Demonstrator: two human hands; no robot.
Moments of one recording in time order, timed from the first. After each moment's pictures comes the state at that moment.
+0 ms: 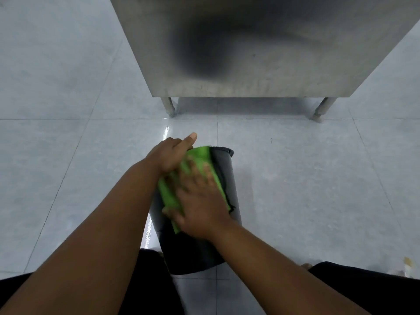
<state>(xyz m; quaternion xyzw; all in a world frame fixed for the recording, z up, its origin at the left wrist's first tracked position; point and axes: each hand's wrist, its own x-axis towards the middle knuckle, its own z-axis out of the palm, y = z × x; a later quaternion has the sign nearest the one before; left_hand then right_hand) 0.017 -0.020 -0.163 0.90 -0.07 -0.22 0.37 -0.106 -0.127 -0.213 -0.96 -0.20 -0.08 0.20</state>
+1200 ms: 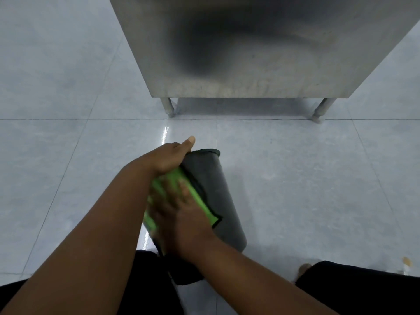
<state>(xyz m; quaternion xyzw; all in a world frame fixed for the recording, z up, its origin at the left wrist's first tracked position) 0.017 -0.013 -0.149 0.89 -0.03 -0.32 0.33 -0.127 -0.085 -0.224 -0.95 -0.28 -0.08 0.11</state>
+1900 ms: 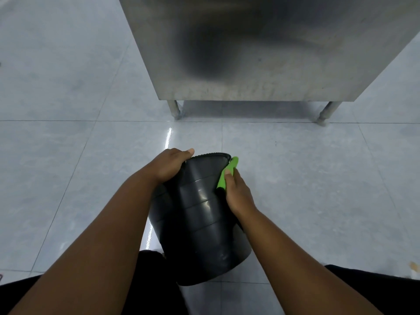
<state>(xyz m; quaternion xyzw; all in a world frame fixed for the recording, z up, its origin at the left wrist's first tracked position) 0.009 0.001 -0.165 0.88 -0.02 -0.27 0.38 -0.087 -0.180 -0.231 -0.78 0.25 0.14 0.55</state>
